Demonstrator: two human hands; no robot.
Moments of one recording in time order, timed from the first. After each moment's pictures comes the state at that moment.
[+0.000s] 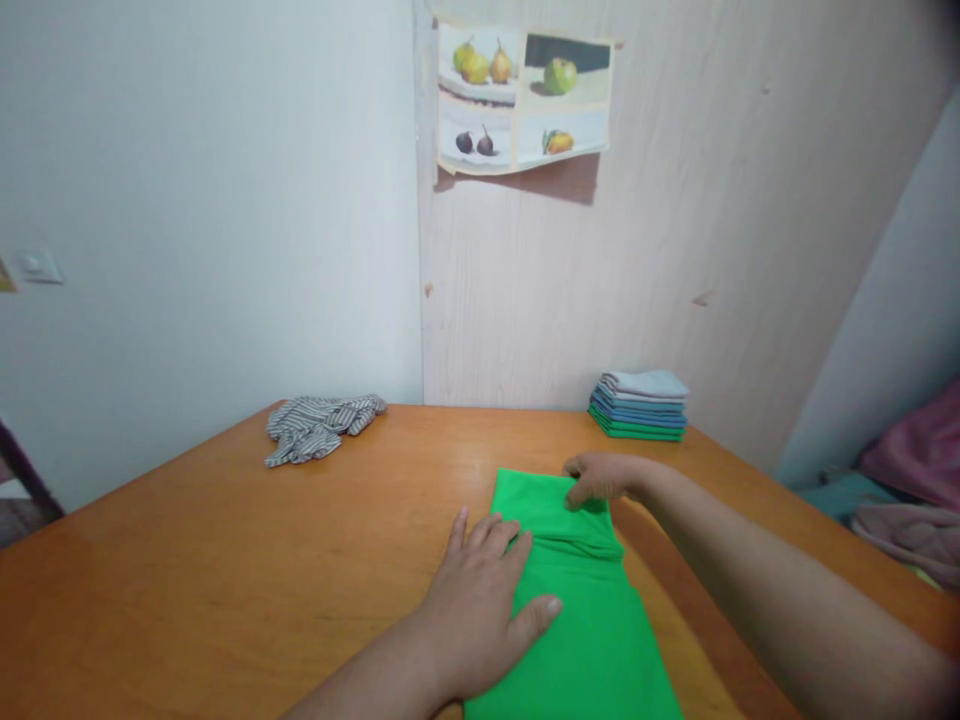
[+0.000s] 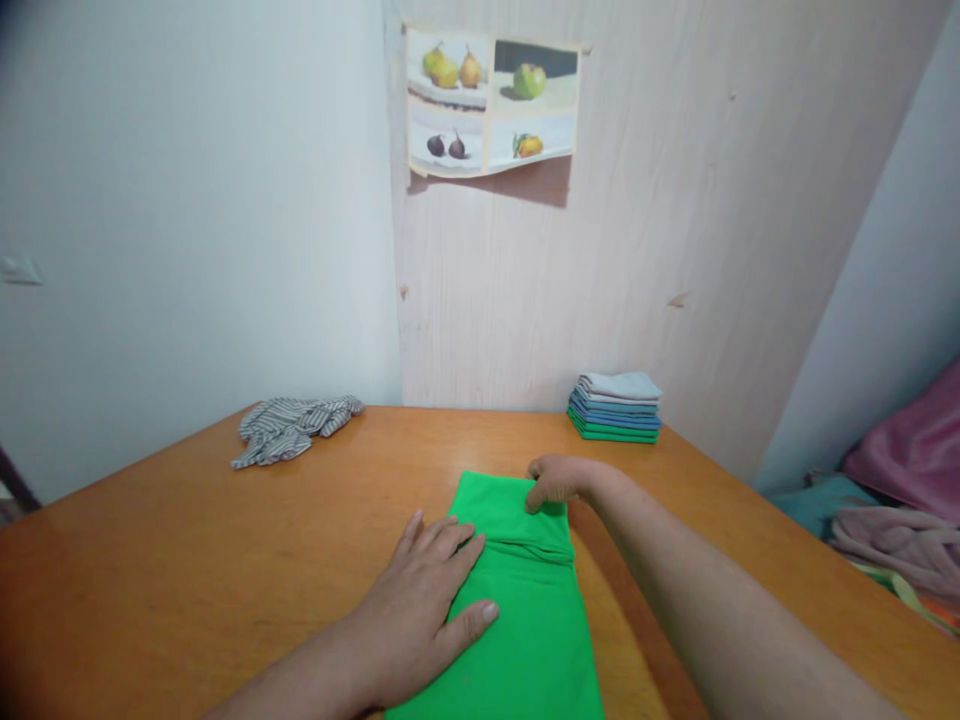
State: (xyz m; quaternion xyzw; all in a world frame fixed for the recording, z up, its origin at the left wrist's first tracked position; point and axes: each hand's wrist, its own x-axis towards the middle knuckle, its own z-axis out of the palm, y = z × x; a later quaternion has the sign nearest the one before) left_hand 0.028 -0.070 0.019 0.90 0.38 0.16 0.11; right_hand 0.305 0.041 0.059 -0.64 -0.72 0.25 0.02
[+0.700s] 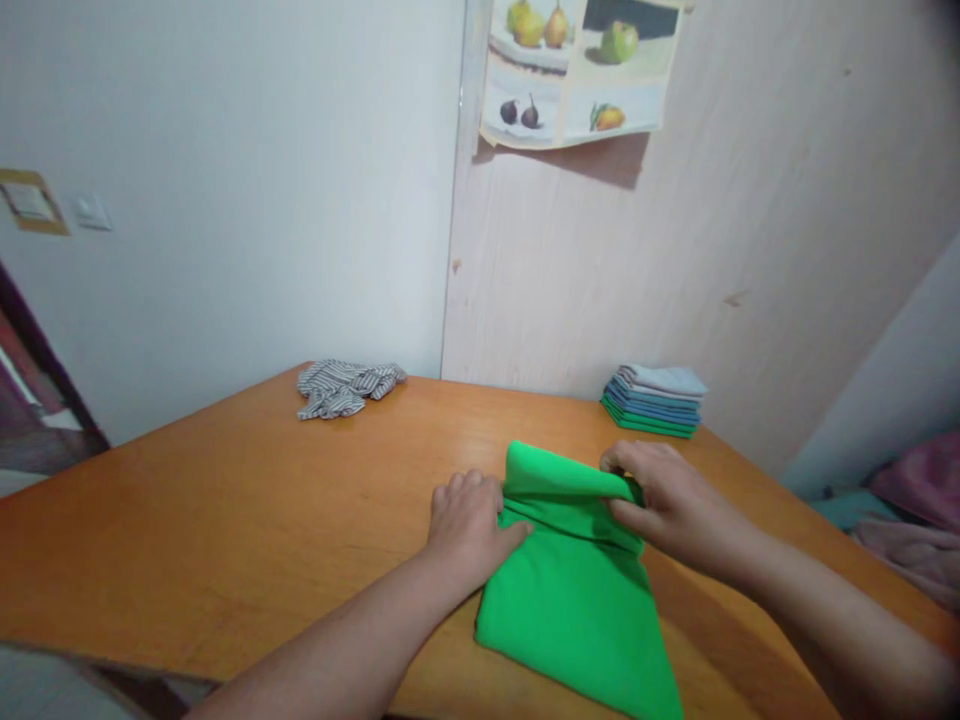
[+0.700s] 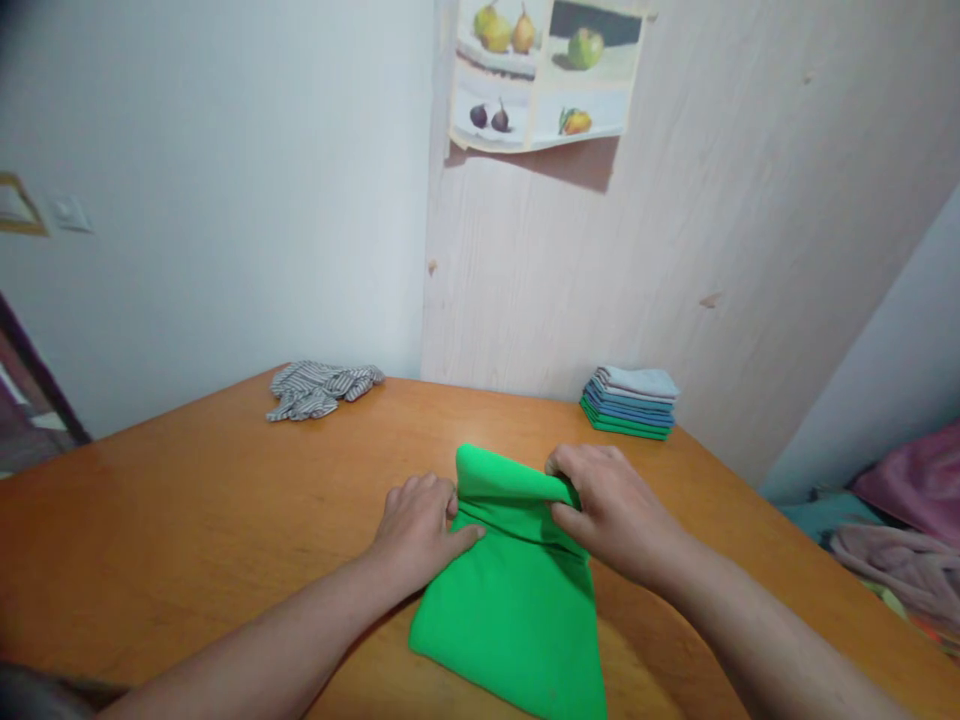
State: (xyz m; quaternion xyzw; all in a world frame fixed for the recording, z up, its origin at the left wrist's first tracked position) left_hand 0.027 -0.051 0.010 0.80 0.55 0.23 0.06; right_hand 0.279 -0.090 0.099 -0.52 -0.84 -0.06 0.16
